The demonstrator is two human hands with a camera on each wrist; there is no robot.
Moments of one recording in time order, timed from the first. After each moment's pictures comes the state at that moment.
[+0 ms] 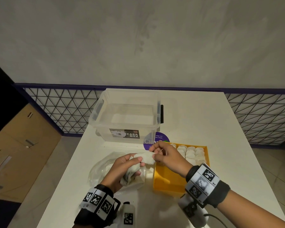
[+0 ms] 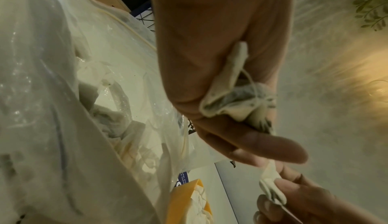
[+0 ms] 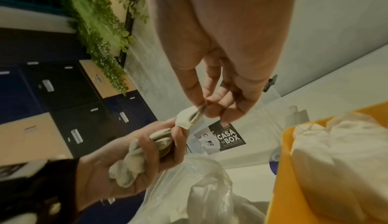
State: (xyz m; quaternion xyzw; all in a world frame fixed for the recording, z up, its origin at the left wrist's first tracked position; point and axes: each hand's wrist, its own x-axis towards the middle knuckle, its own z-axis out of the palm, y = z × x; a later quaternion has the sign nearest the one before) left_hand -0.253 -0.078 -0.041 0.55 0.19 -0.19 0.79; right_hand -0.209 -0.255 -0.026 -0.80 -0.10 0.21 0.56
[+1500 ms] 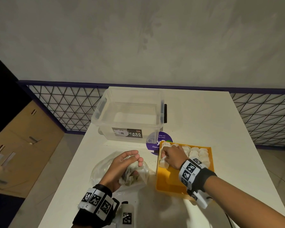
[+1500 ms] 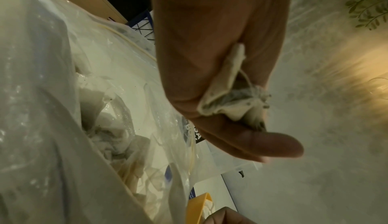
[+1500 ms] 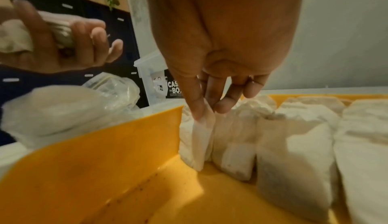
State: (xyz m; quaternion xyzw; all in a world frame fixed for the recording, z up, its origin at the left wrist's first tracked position) left_hand -0.252 -0.067 -0.043 0.58 0.19 -0.17 0.77; right_hand -0.169 -0.266 -0.088 -0.96 -0.16 0.17 0.14
